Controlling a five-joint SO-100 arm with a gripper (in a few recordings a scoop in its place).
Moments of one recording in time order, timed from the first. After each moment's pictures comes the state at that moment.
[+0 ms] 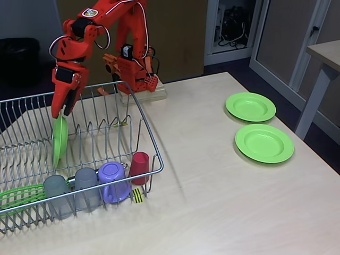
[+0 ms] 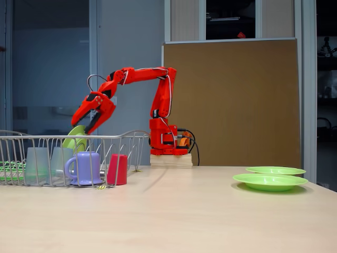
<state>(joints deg) 48.9 110.2 119.1 50.0 -22.2</state>
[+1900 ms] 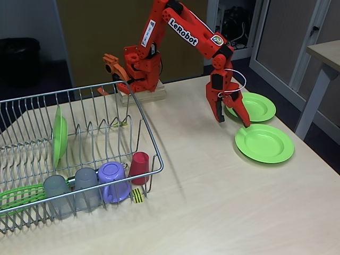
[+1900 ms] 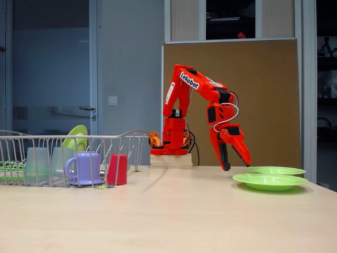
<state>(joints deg) -44.2 70.8 99.6 54.1 4.4</state>
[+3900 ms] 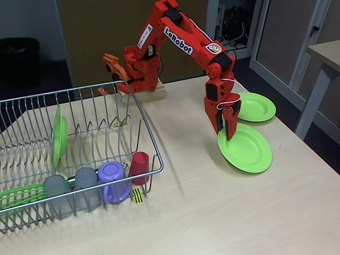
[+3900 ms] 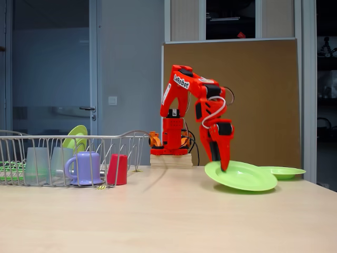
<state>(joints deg) -31.4 65.1 86.0 57.8 -13.1</state>
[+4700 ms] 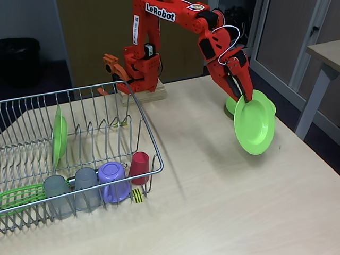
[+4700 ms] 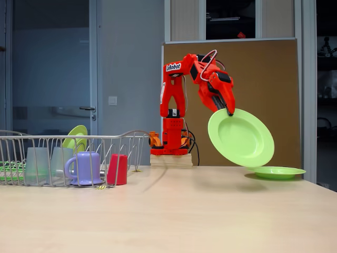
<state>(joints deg) -32.4 95.0 97.0 46.8 -14.0</state>
